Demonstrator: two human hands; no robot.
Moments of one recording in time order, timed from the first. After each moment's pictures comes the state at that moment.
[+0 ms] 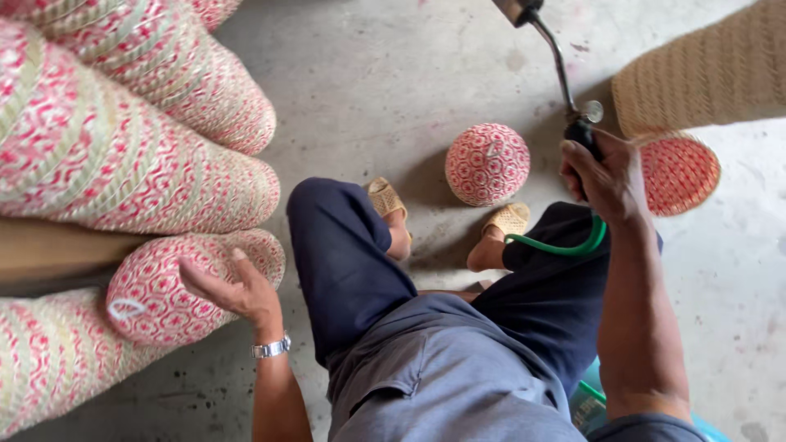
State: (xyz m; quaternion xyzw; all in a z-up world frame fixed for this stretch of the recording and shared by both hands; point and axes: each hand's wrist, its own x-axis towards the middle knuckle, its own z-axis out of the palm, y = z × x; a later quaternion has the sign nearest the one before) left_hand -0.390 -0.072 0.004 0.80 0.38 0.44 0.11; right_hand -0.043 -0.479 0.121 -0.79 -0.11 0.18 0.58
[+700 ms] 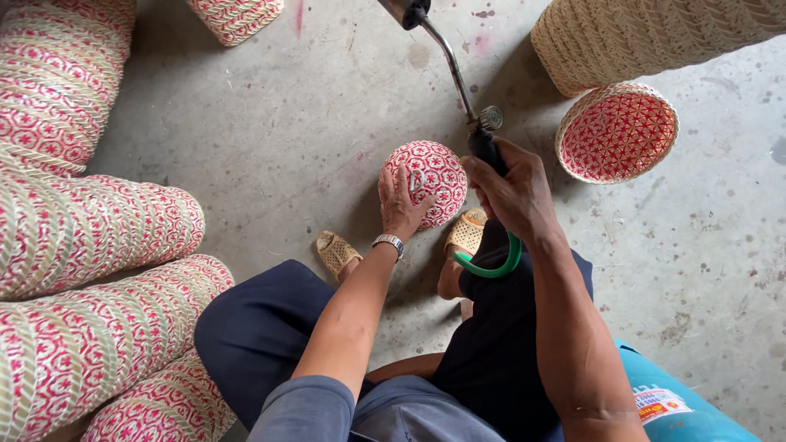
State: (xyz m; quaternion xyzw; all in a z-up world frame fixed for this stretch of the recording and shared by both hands) left_hand -0.009 -0.291 -0.202 0.95 0.09 -0.03 0.31; right_hand 0.026 -0.488 0.075 -0.75 0.04 0.17 0.64
